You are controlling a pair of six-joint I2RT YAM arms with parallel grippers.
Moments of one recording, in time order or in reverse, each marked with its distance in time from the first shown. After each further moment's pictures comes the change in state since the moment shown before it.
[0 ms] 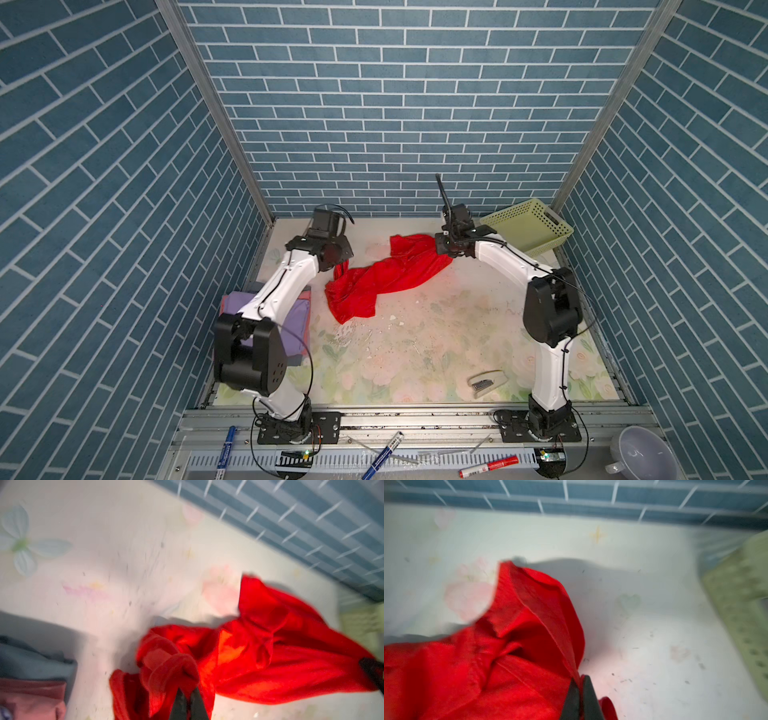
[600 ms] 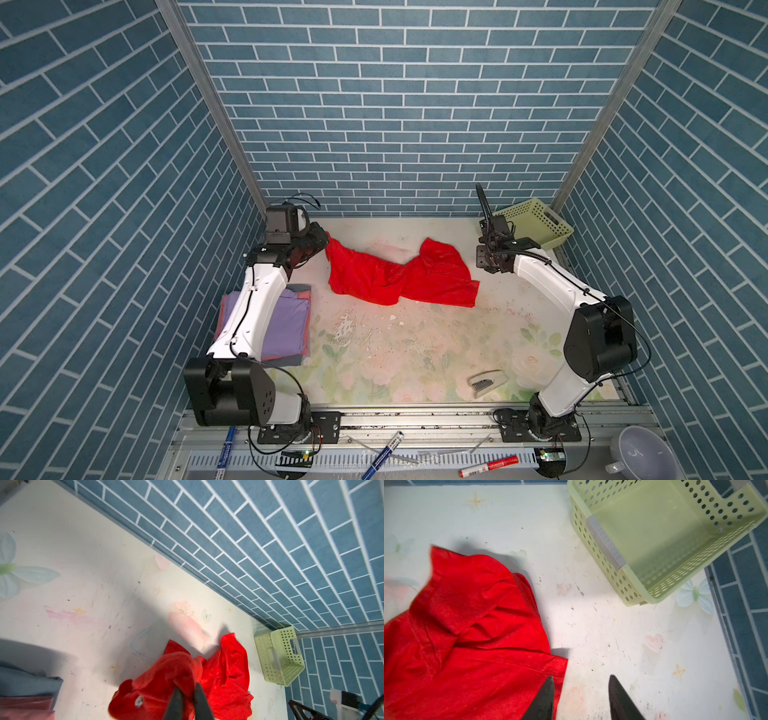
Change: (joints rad) left arm 0.148 -0.105 -0.077 0.132 0.272 -0.079; right arm -0.116 -0.277 -0.332 -0.113 0.167 0.082
